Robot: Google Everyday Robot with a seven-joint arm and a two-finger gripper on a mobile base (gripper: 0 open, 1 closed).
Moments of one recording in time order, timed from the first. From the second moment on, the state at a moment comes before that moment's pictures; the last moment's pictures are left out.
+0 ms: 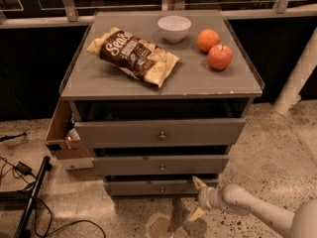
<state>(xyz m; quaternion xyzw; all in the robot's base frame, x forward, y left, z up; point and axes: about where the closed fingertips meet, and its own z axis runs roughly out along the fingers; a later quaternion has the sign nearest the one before) 0.545 -0.174 0.220 -0.60 0.71 0.12 0.35</state>
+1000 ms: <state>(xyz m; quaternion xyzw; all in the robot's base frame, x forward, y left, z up) 0.584 -0.165 0.196 -0.61 0.71 0.11 0.33</state>
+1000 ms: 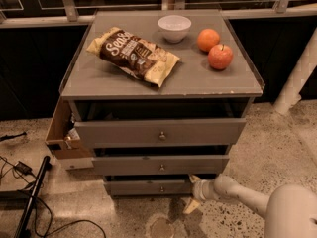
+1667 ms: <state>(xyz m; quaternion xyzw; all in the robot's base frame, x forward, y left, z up) 0.602 -0.158 0.184 -0.62 0.71 0.10 0.31</state>
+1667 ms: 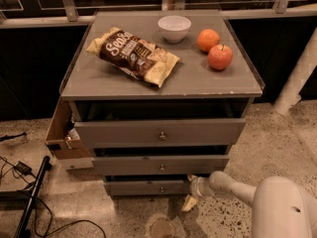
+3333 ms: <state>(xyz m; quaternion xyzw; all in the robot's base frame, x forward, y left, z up) 0.604 -0.159 0.155 -0.63 0.73 0.11 0.25</state>
